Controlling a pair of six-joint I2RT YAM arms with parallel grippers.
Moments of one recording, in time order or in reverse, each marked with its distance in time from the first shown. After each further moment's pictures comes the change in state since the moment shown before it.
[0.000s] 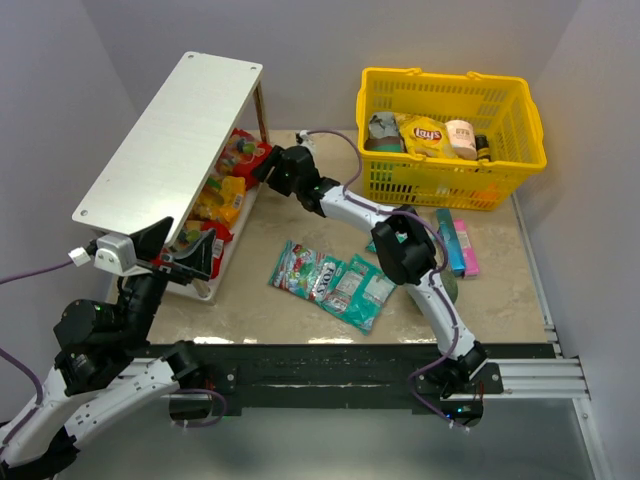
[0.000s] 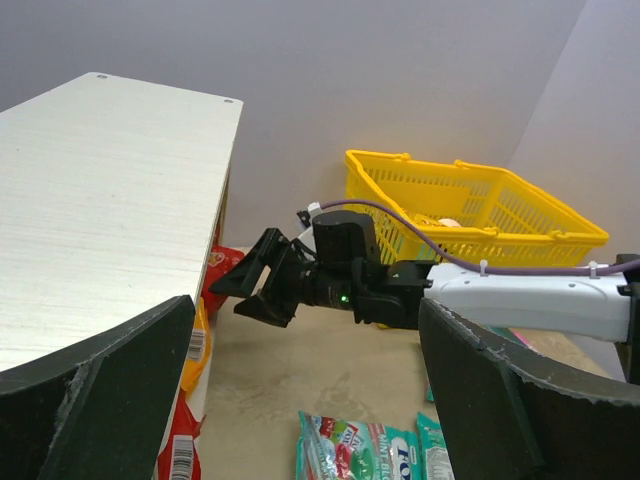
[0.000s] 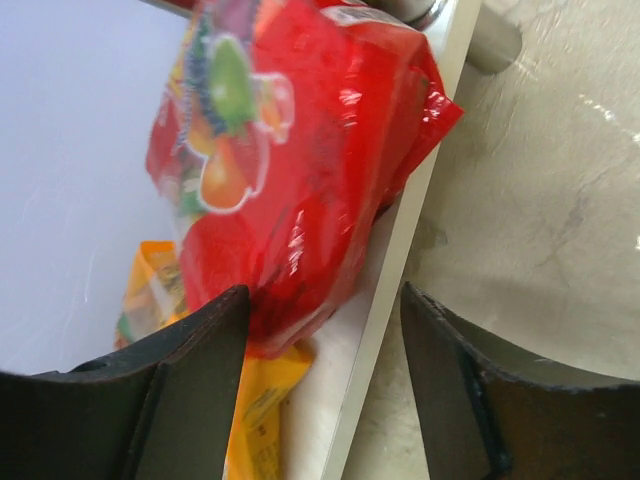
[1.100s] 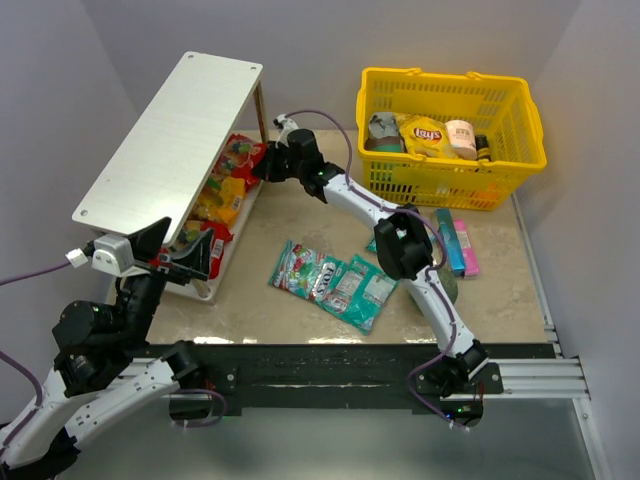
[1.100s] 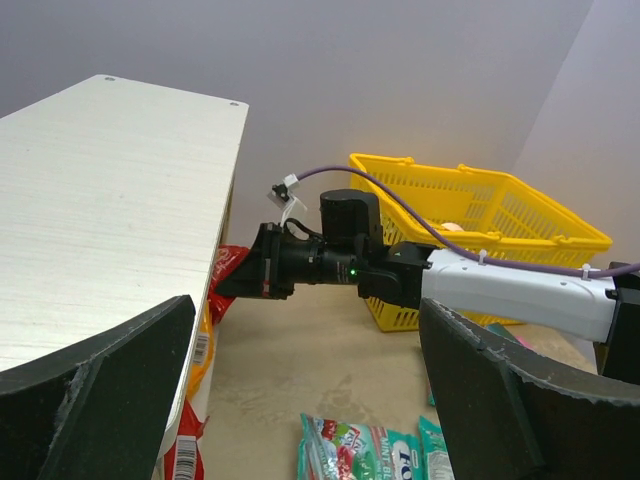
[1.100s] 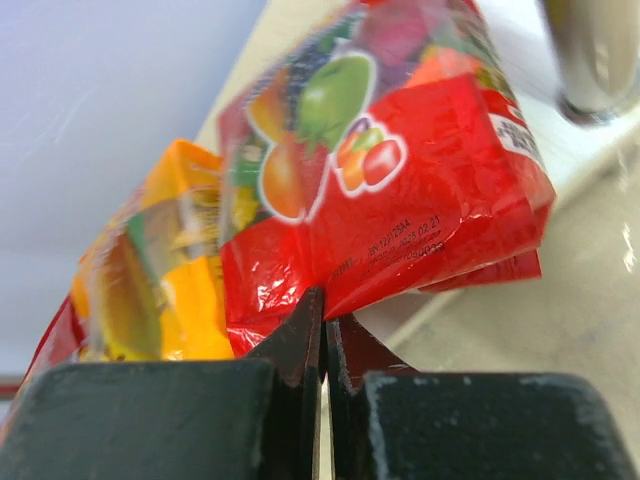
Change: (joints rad) left arm 0.006 -0.009 -0.002 0.001 -0.005 0.000; right arm -0.041 0.095 0.226 -0.073 -0.346 -0.423
